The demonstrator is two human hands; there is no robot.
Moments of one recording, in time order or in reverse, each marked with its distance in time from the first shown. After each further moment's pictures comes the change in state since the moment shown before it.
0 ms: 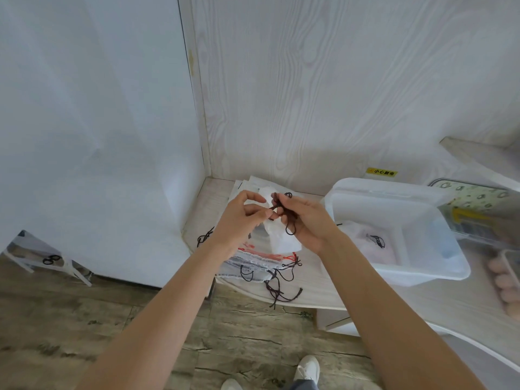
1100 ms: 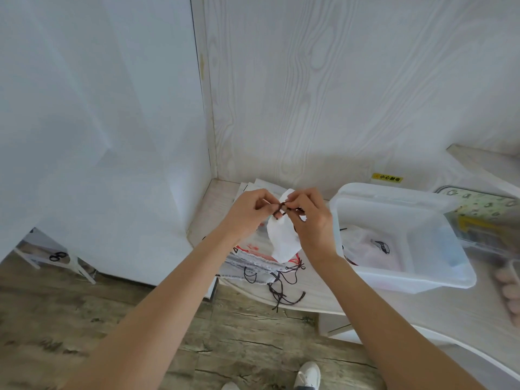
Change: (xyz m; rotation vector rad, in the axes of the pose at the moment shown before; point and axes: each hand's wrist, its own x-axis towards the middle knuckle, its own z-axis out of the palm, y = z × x) left_hand 0.008 0.019 0.000 0.294 -0.077 0.114; right_hand 0.005 0.025 -0.005 -1.059 0.300 -1.019
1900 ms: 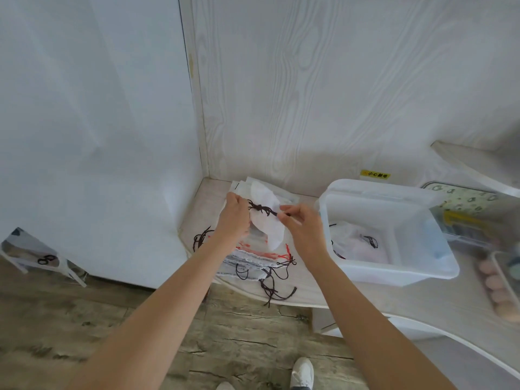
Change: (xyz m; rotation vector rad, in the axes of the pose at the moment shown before) left_hand 0.002 -0.017 0.018 -0.195 0.287 -0.371; right_hand -0.018 0.004 -0.005 0.380 -0.103 0.689
